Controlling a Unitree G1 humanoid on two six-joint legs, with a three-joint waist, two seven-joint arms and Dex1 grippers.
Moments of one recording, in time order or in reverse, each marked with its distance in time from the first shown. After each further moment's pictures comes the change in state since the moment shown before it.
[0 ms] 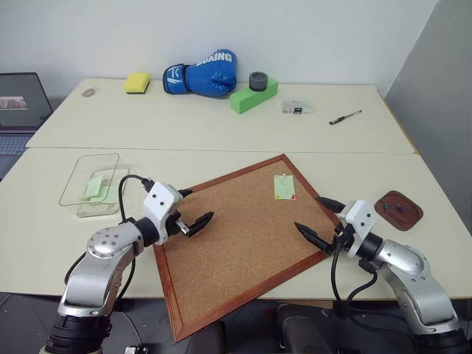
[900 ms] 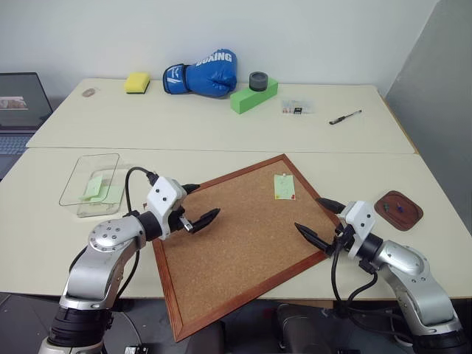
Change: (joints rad) left arm -0.047 0.007 -0.027 0.009 -0.021 -0.024 -0.055; right arm 0.002 0.000 0.001 0.000 -0.002 0.000 -0.004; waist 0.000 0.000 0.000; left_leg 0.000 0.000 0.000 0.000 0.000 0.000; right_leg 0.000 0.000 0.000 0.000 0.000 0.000
